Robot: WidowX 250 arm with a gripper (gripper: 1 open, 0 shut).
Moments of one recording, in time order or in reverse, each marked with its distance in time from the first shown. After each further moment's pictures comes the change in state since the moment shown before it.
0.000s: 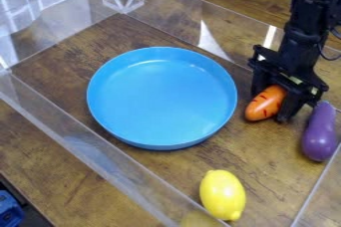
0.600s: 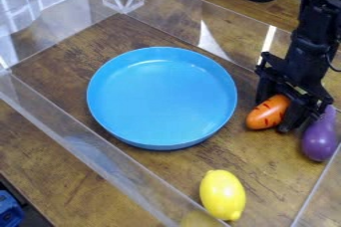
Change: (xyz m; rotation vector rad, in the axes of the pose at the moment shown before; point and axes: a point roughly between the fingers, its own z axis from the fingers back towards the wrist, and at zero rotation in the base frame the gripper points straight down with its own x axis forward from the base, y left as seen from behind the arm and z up) arm -0.003 -0.018 -0.001 0.007 -0.026 -0.128
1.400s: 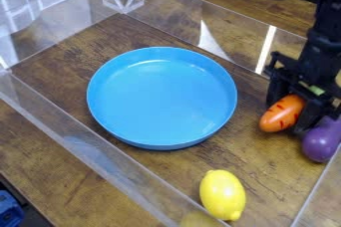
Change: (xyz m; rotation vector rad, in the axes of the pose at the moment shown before) arm -0.002 -0.012 0.016 0.012 0.038 0.086
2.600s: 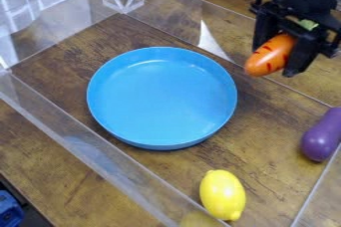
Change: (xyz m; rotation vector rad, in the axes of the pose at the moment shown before) arm -0.026 0.032 0.062 0.027 -0.107 0.031
